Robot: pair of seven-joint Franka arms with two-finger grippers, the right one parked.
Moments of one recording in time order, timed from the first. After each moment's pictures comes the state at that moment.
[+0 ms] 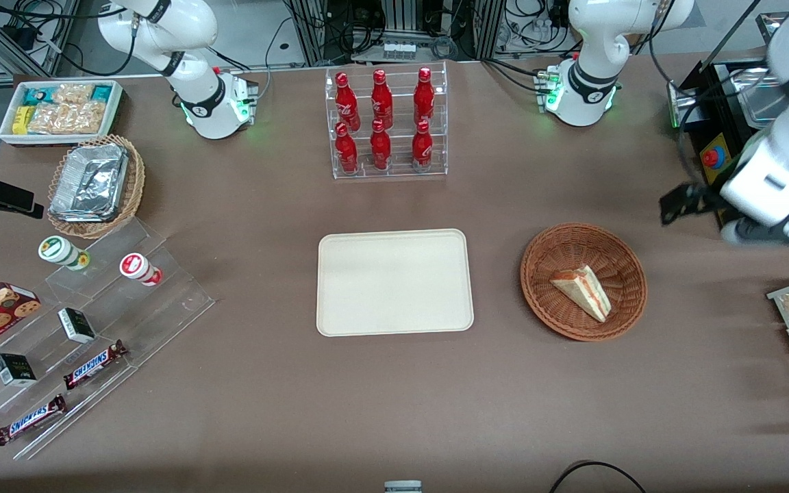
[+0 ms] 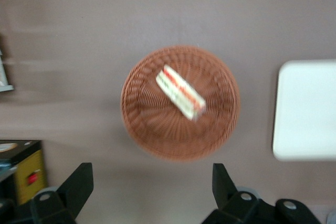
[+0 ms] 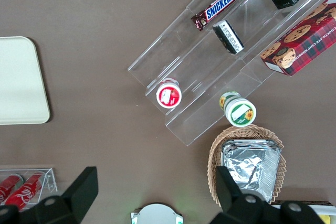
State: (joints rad) arm -0.03 0.06 -0.07 -1.68 0.01 1.73 -0.18
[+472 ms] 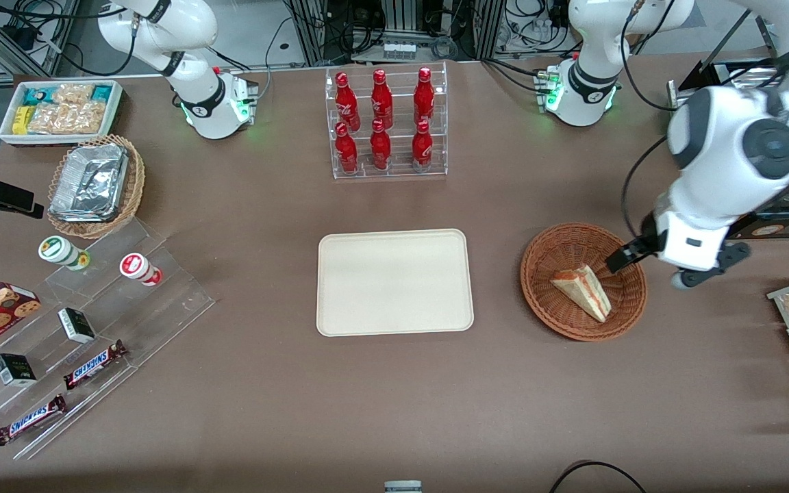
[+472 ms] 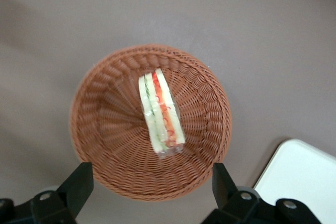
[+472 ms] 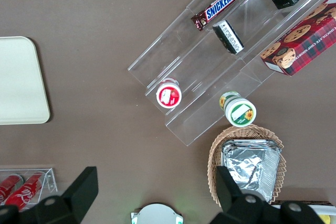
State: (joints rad) arm -0.05 0.07 -0.13 -2.01 0.01 2.11 -0.74
